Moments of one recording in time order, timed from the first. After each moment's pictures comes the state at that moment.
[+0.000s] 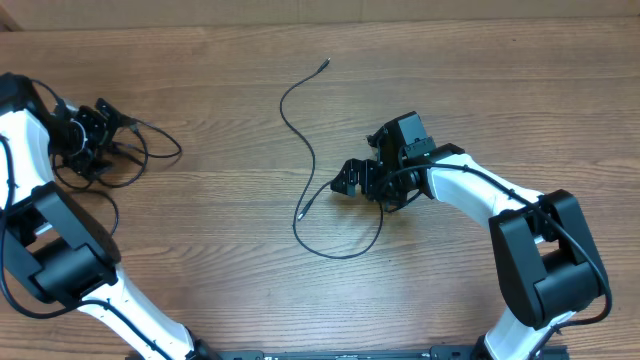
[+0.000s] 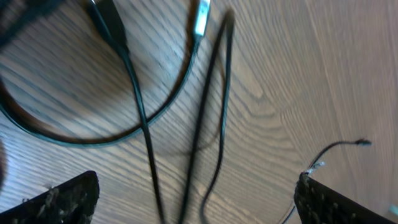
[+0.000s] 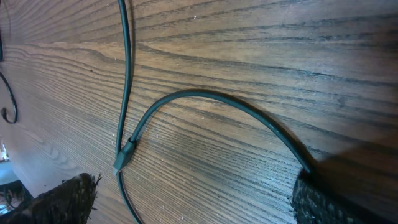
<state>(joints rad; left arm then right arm) 0.55 2.13 1.80 -1.07 0.46 -0.39 0.38 1.87 1.07 -0.41 -0.53 0.49</state>
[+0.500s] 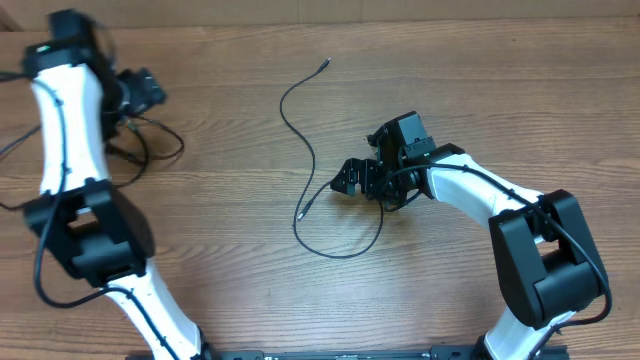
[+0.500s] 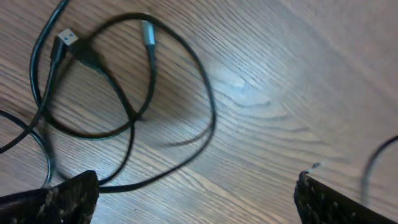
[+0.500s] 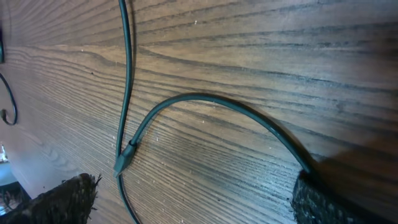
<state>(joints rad) 0.25 2.13 2.05 -1.25 0.02 -0.37 0.38 1.87 1.07 -0.40 -0.52 0.49</state>
